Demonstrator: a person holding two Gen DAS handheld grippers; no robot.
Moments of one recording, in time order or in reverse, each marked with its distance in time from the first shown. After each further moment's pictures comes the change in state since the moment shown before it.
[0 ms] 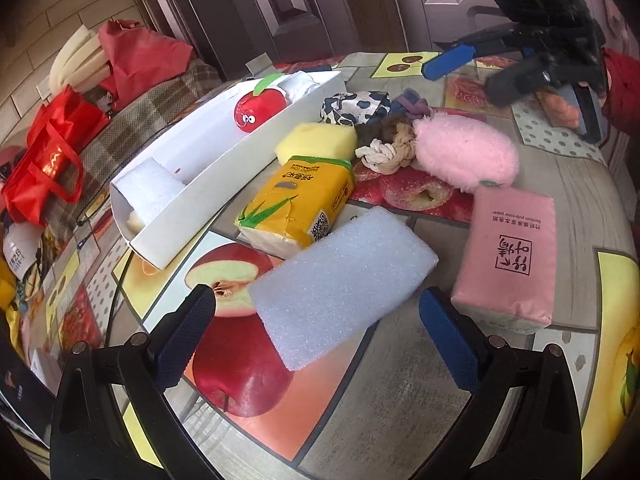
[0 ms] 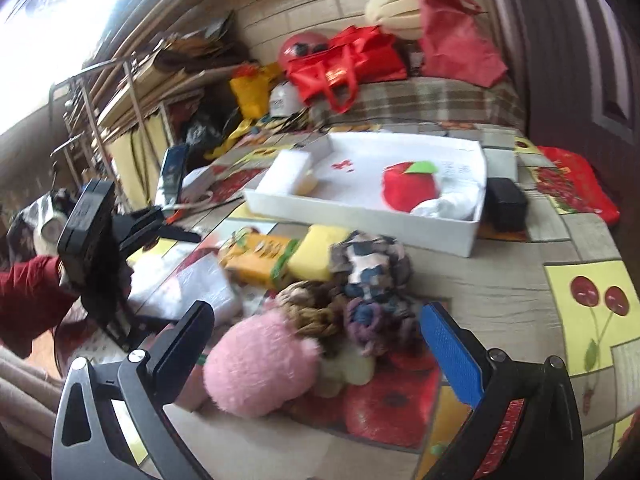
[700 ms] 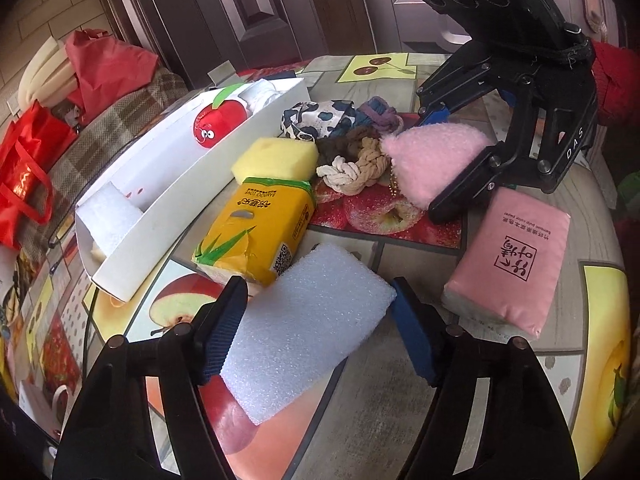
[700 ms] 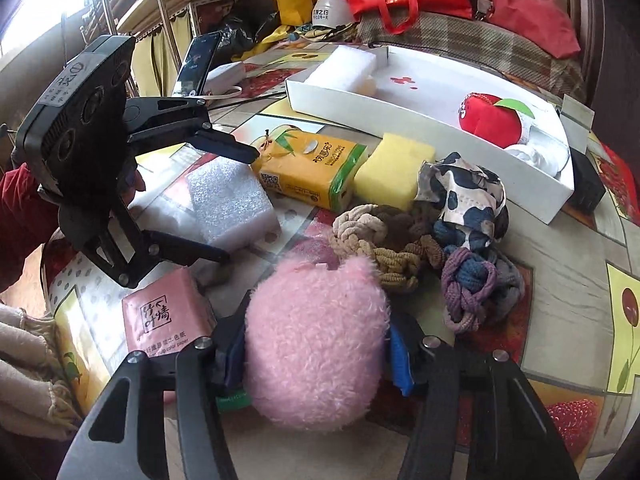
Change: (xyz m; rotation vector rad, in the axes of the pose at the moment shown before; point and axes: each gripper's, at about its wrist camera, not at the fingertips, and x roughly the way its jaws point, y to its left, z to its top) left arm 0.010 -0.011 0.013 0.054 -0.008 -0.103; right arm 0.043 0.020 -0.014 -0.110 0.262 0.004
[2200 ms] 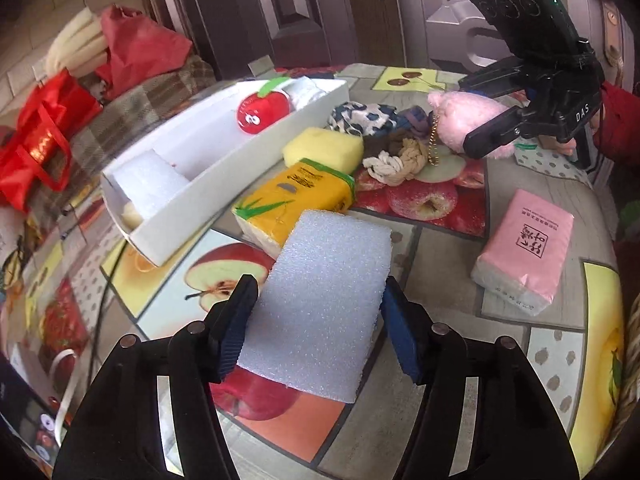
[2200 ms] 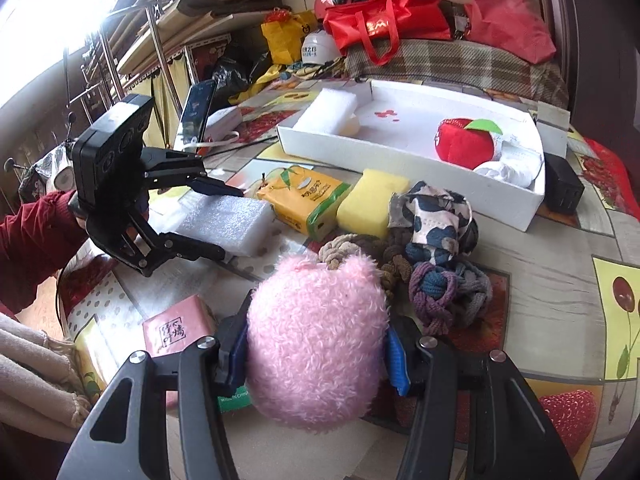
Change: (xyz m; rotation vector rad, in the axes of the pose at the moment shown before) left arm -0.021 0.028 -0.017 -0.113 -0.042 0.055; right arm -0.037 -0.013 -0.005 0.082 -0.190 0.015
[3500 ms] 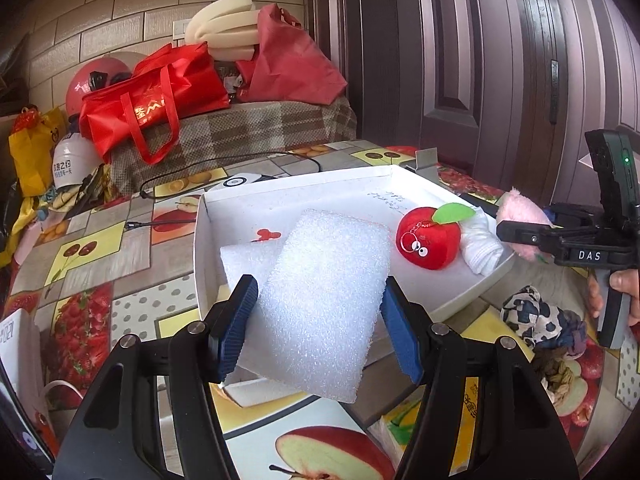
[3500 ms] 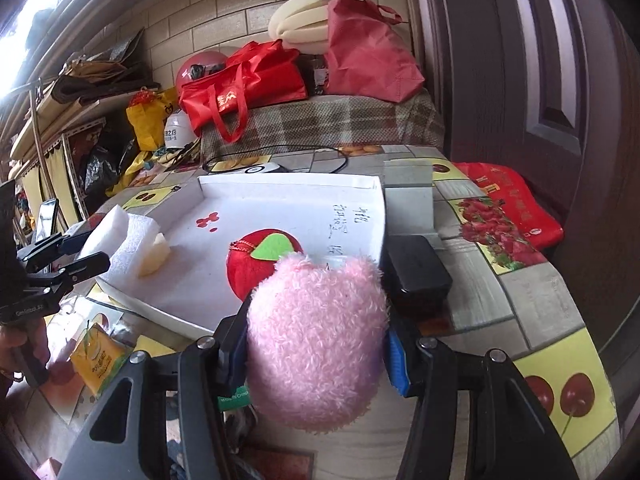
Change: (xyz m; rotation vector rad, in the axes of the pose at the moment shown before) left arm 0.052 0.097 0.065 -0.438 -0.198 0.273; right arm 0.036 -0.103 0.071 0.154 -0.182 -0.366
